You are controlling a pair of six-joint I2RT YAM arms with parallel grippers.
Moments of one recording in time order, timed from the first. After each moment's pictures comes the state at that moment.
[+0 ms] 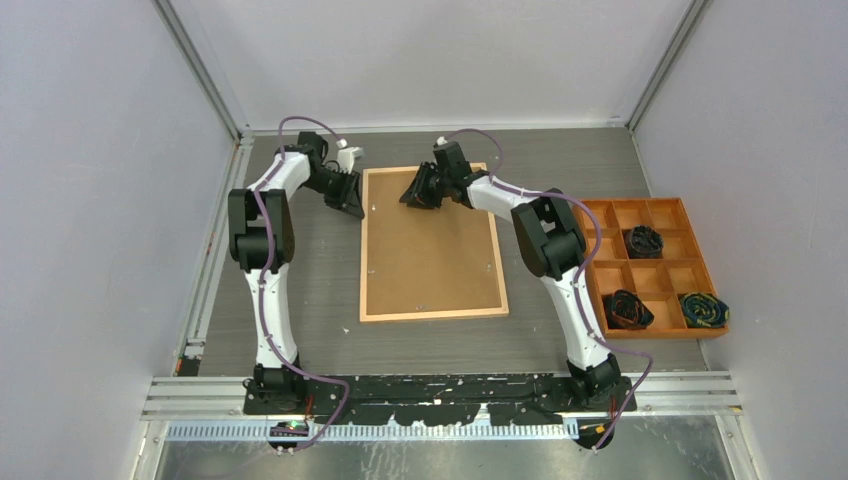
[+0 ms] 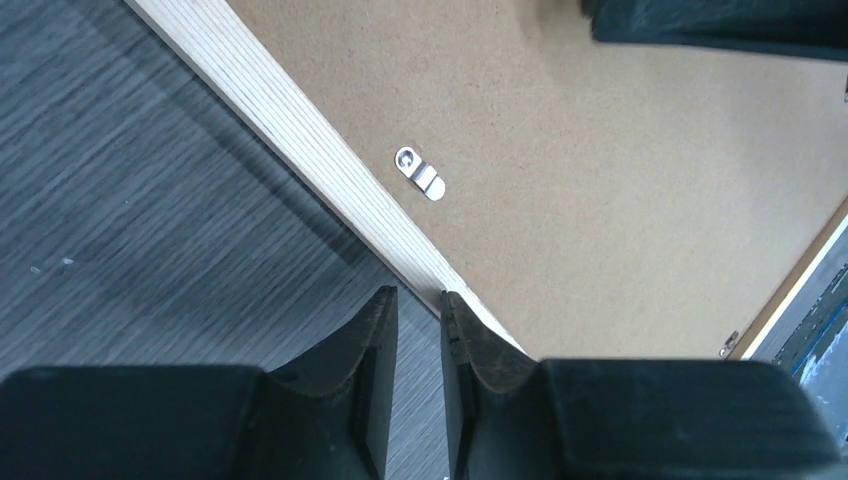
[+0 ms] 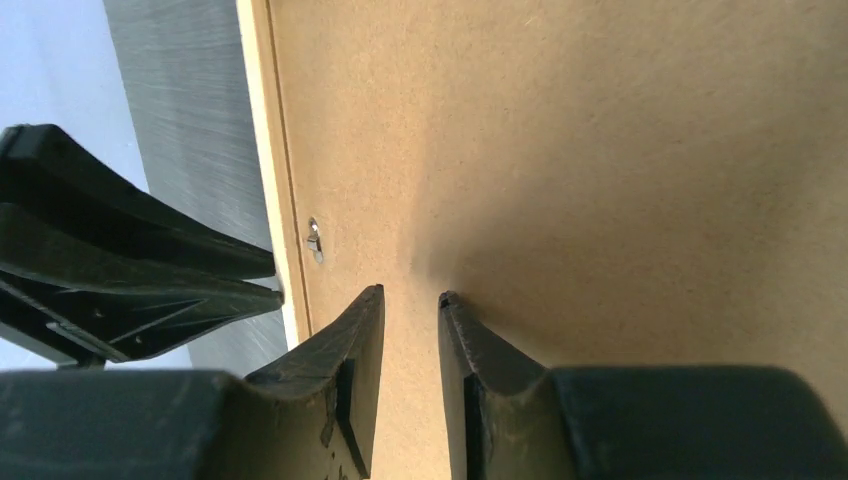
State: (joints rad) left arm -0.04 2.27 1.82 -0.86 0.70 0.37; right arm 0.52 2.36 1.79 -0.09 -0.33 0.84
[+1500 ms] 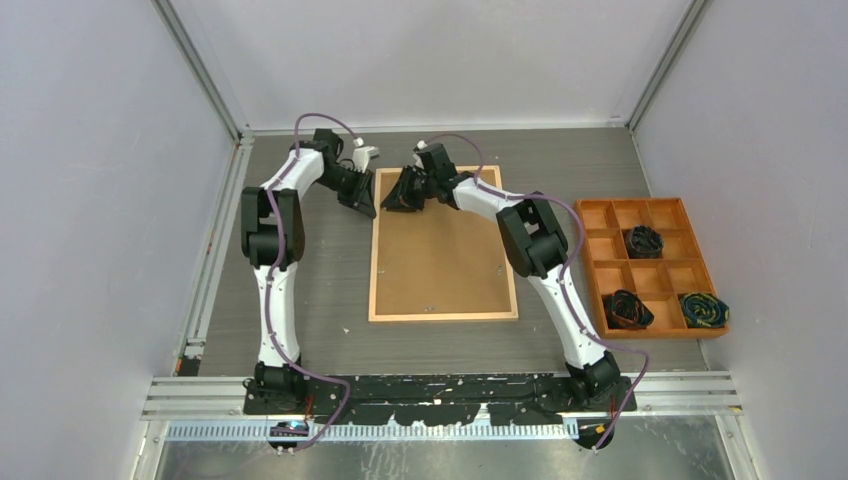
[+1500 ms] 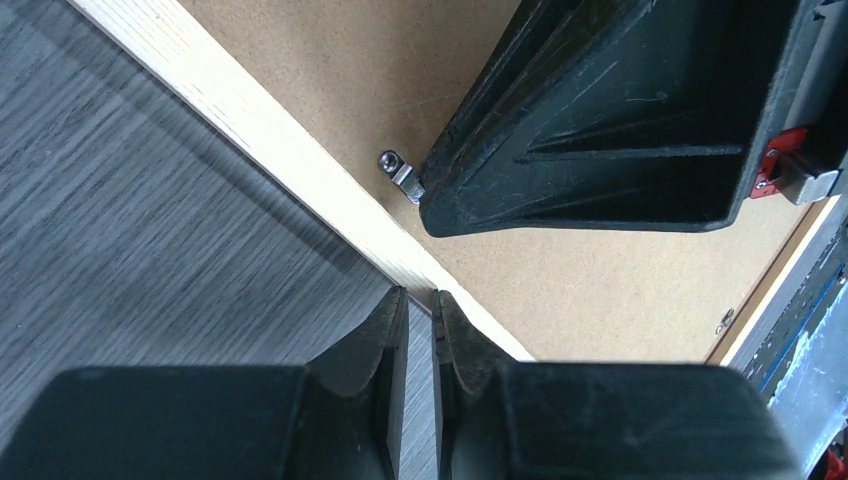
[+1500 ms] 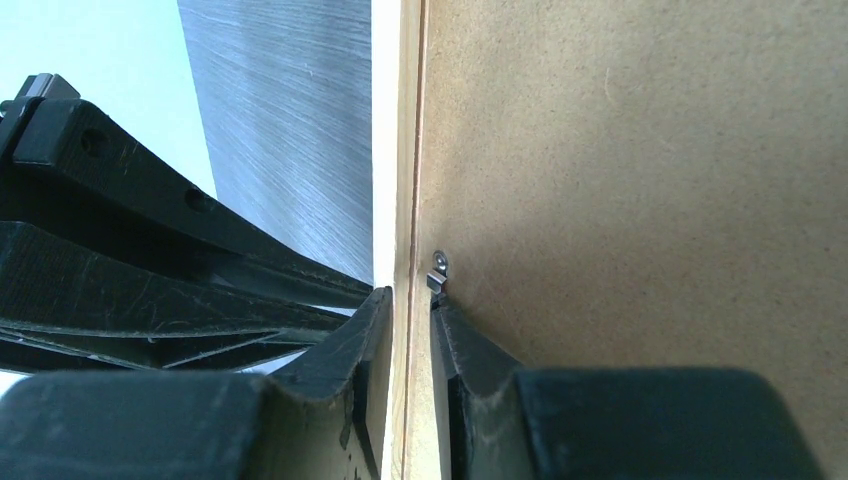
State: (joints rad) left arm -0.11 2.34 1.93 -0.93 0.73 0.40; right arm 0.57 2.52 1.97 -0.10 -0.51 0.89
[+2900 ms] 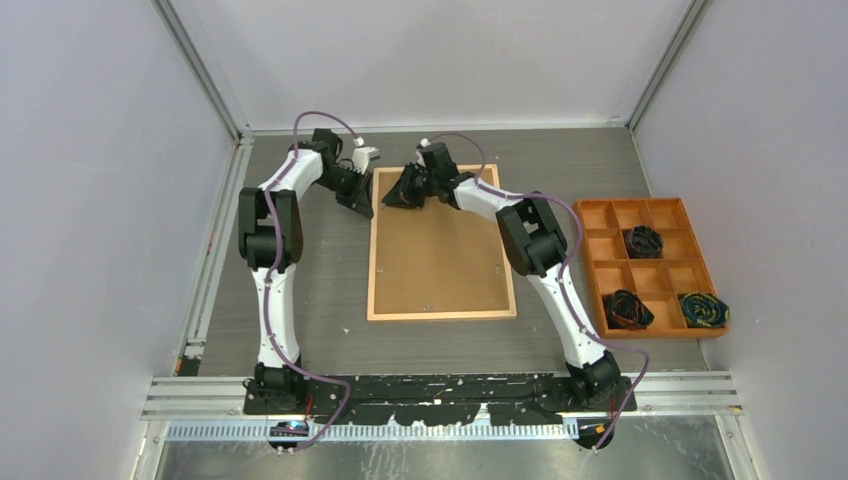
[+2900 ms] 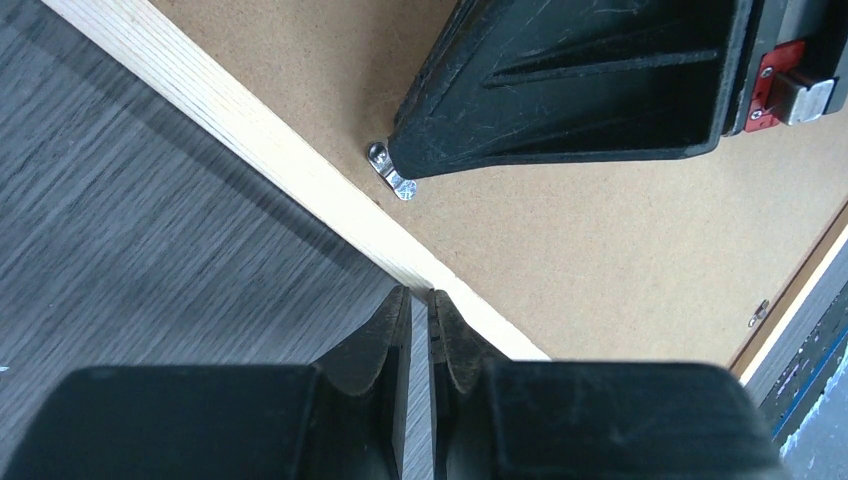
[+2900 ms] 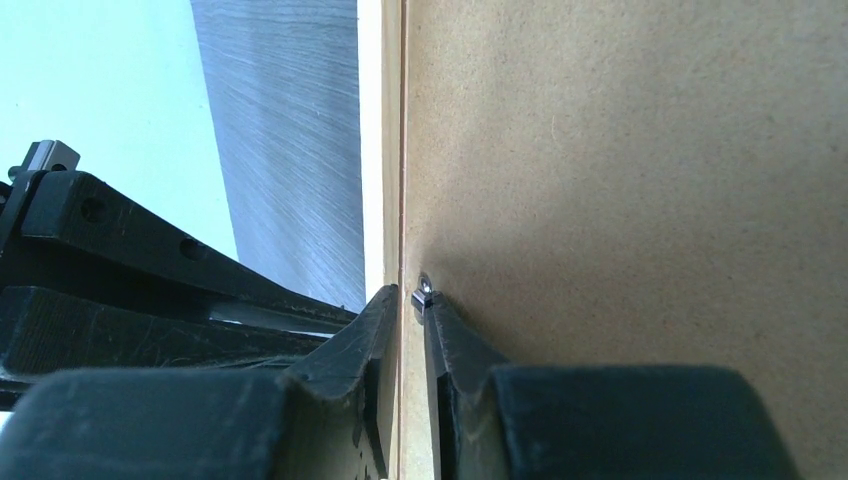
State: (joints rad) left arm -0.11 2.31 1.89 -0.91 0.70 0.45; right arm 0.55 2.55 1.98 -0.04 -0.50 0.93
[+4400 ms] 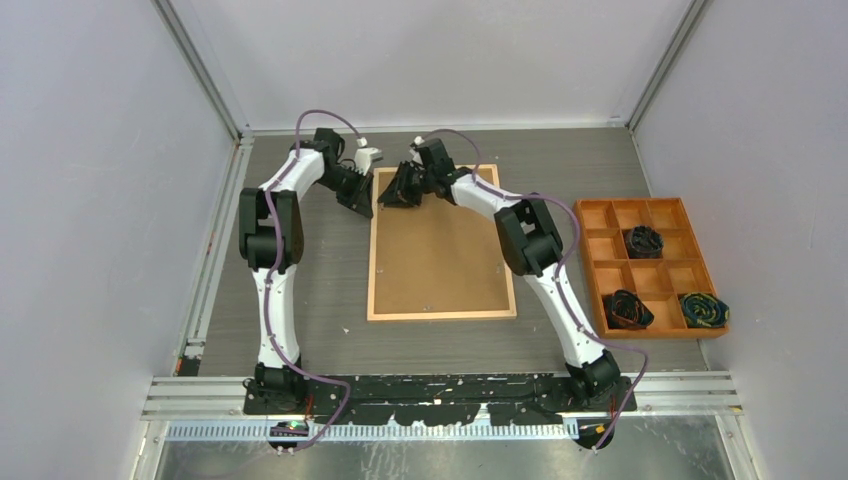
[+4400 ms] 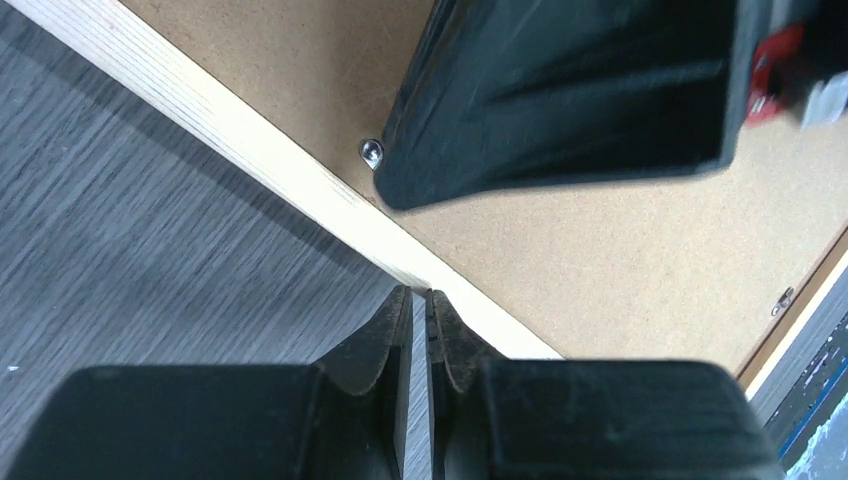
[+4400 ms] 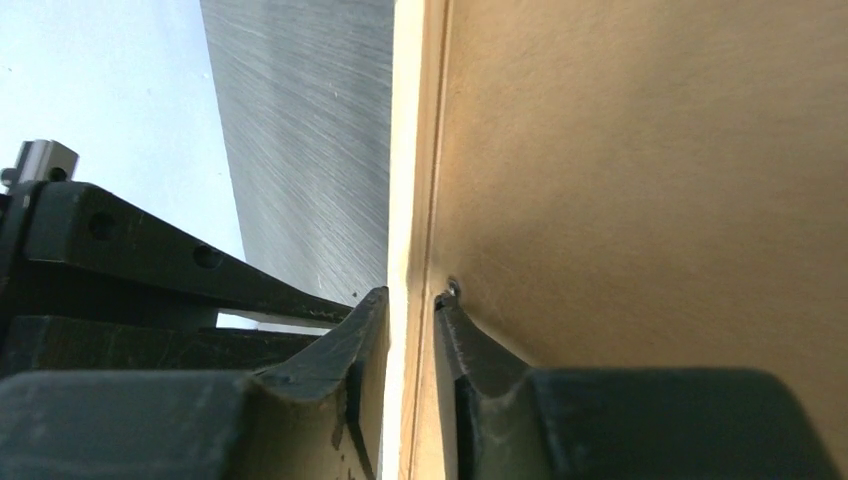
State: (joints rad) left arm -0.12 2.30 1.89 -0.92 0.67 0.49; right arm 0.56 2.60 2.12 -0.16 -0.55 0.89
